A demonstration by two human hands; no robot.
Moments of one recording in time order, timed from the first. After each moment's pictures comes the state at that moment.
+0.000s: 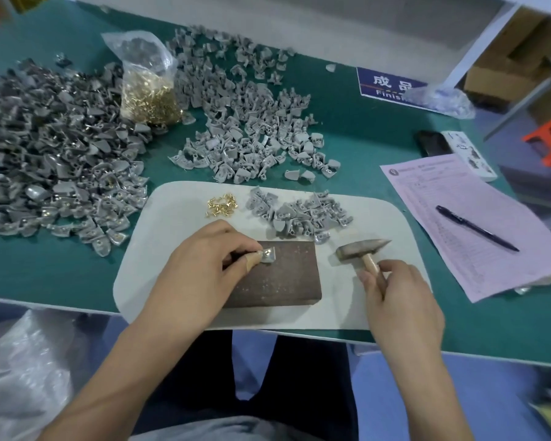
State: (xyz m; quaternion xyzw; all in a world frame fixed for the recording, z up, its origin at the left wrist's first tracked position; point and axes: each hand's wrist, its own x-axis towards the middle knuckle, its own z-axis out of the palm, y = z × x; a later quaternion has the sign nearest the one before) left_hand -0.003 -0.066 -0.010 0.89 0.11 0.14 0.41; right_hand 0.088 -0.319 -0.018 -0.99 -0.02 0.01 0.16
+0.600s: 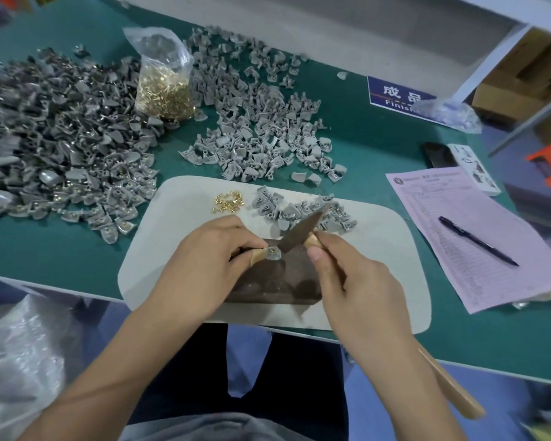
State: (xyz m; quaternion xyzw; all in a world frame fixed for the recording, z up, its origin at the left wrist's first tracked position) left_hand 0.002 -0.065 -0.014 0.90 0.09 0.17 0.40; right_hand 0.066 -0.268 0.022 -0.93 -0.26 -0.02 0.24
